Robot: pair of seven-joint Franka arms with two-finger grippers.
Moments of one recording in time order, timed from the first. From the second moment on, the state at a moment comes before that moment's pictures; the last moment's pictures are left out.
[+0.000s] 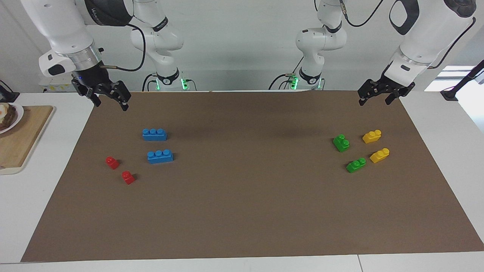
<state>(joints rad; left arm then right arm) -0.01 0.00 -0.03 -1.59 -0.01 1.51 -0.01 -0.05 -0.04 0.01 -1.66 0.00 1.66 0.25</state>
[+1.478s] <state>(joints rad) 0.01 -0.03 -0.02 -2.21 0.00 2.13 -0.11 -0.11 0.18 0.01 -1.95 0.34 2.04 1.01</state>
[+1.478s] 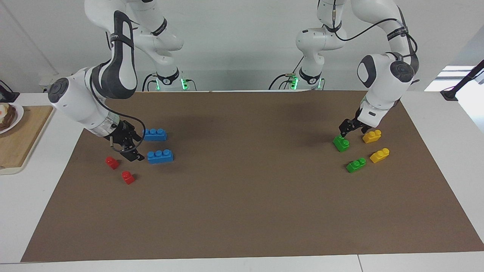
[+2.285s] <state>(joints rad) 0.01 0.02 -0.02 -2.32 0.00 2.28 -0.20 -0.11 0.24 0.02 -2.11 0.41 2.20 0.95</state>
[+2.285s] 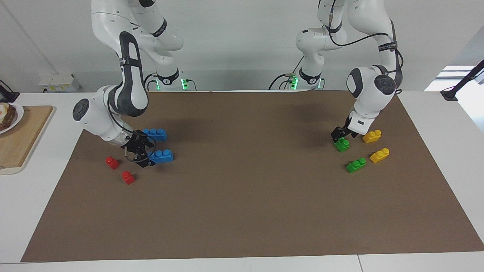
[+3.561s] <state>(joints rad) -0.01 0.02 -0.03 -2.32 0.00 2.30 -0.35 -0.13 0.27 0.01 -2.11 0.51 2.27 0.93</state>
